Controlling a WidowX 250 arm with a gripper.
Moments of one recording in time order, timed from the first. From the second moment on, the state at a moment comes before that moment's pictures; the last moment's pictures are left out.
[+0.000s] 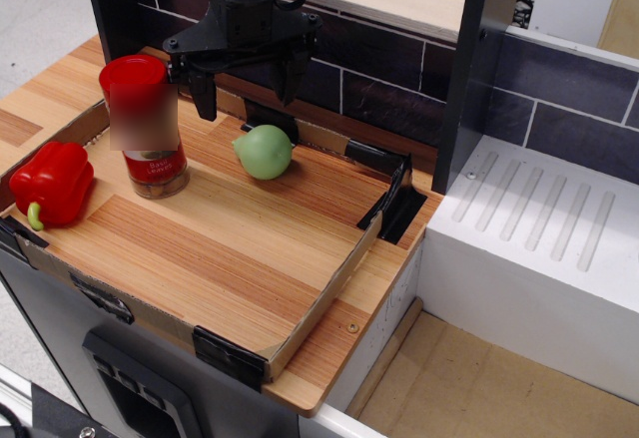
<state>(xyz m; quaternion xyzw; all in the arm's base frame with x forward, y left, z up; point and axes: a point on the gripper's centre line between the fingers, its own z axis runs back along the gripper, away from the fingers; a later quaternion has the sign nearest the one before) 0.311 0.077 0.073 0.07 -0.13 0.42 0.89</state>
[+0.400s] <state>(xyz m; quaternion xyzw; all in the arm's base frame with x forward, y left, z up) 0.305 0.076 0.063 0.07 -0.12 0.42 0.90</state>
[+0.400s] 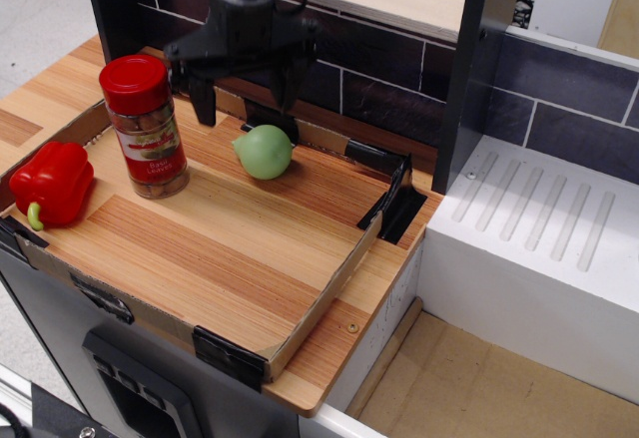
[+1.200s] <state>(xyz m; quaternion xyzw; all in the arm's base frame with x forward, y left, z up) 0.264 0.092 0.093 0.06 -0.12 0.47 0.87</state>
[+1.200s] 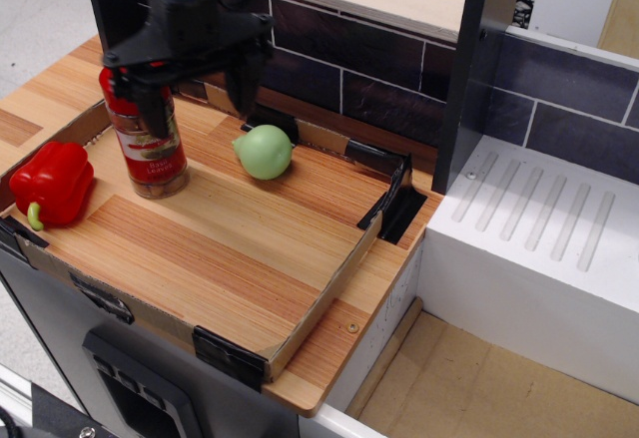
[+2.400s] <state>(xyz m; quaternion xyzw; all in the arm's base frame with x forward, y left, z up) 0.265 0.137 0.097 0.03 -0.09 0.48 0.87</state>
